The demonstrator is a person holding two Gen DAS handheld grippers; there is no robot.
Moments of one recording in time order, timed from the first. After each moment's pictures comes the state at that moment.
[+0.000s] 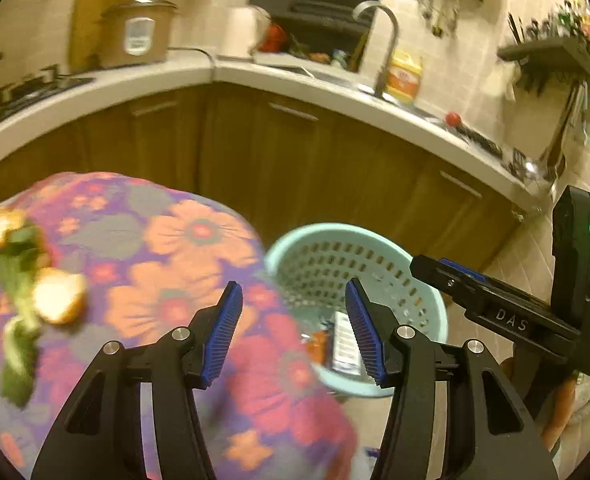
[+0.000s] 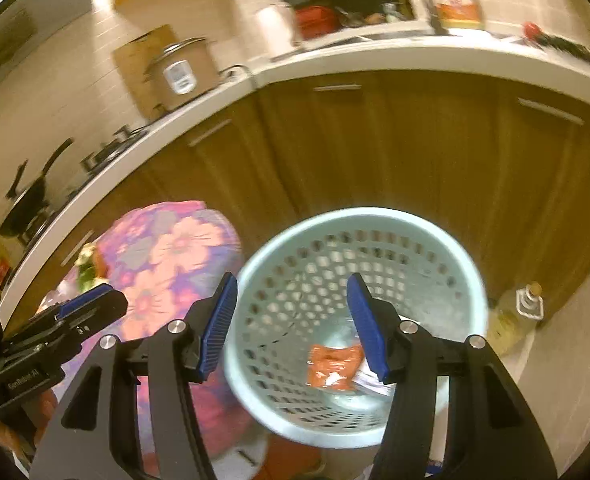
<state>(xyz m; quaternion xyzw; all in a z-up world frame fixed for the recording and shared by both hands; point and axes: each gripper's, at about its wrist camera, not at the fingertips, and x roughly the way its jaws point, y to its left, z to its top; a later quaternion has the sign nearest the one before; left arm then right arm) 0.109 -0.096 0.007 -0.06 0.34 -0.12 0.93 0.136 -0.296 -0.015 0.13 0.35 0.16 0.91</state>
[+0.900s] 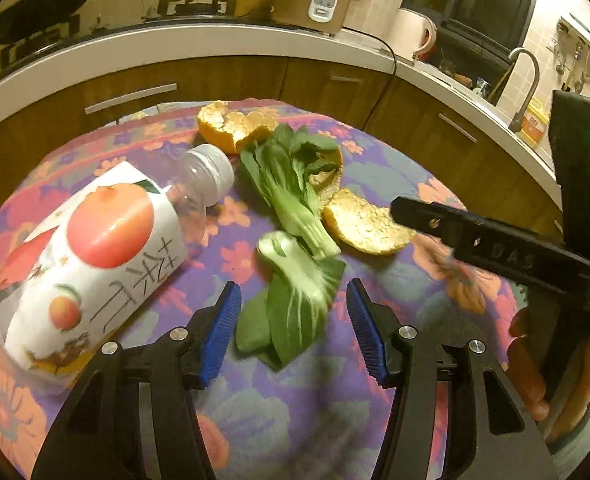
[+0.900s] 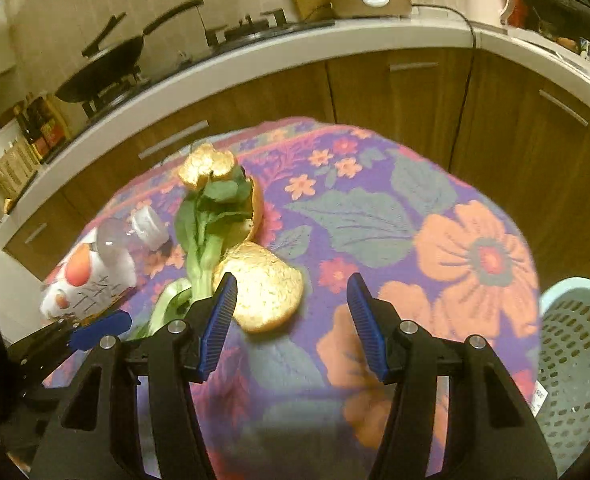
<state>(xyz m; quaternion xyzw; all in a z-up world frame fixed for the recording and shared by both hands) 0.072 0.108 -0.035 -0.14 0.39 0.06 0.91 0.191 -0.018 -0.032 -0.02 0.41 0.33 0.85</state>
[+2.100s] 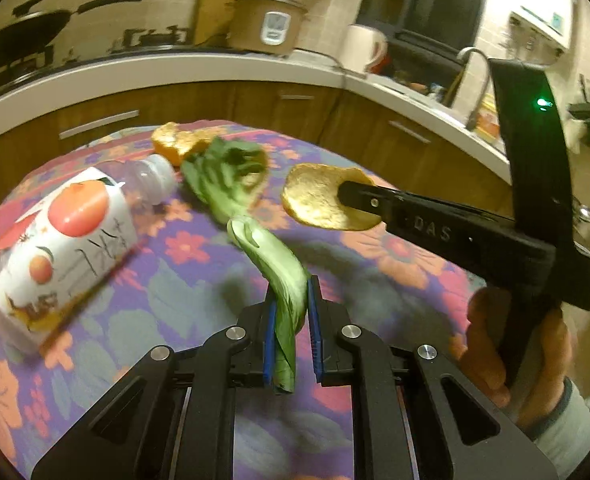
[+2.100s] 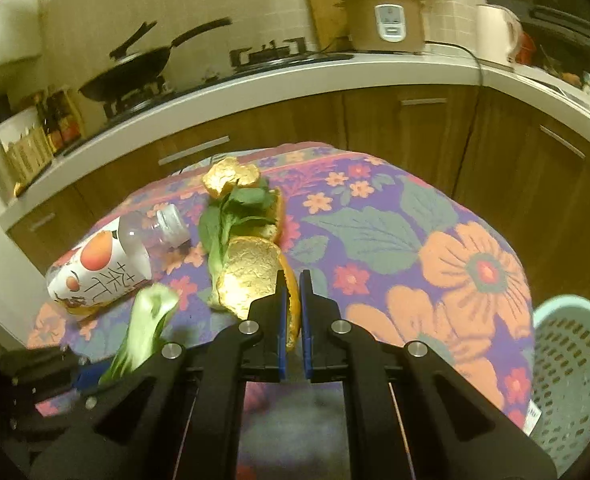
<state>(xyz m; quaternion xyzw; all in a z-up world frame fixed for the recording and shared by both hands) 0.033 0.058 -0.028 -0.11 0.33 -0.01 0.94 0.148 -0.046 -0.014 -0.02 0.33 0.34 0.88</state>
